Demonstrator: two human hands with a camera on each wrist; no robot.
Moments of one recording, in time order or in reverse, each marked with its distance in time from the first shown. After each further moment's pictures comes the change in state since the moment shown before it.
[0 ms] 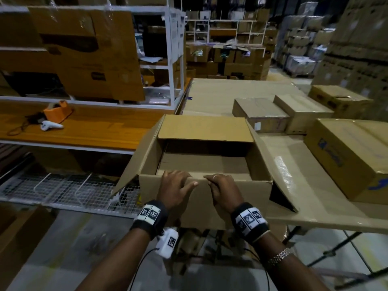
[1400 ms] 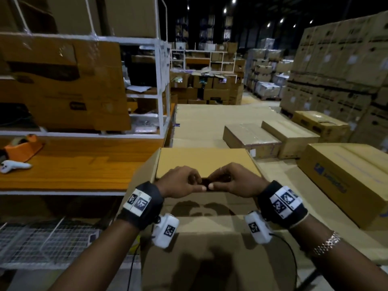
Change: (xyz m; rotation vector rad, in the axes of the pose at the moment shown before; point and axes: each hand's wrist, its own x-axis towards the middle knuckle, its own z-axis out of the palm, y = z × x) left_hand 0.159 -0.017 -0.113 -0.078 -0.469 0.160; right_hand 0.134 -0.075 -0.126 0.114 -0.263 -0.098
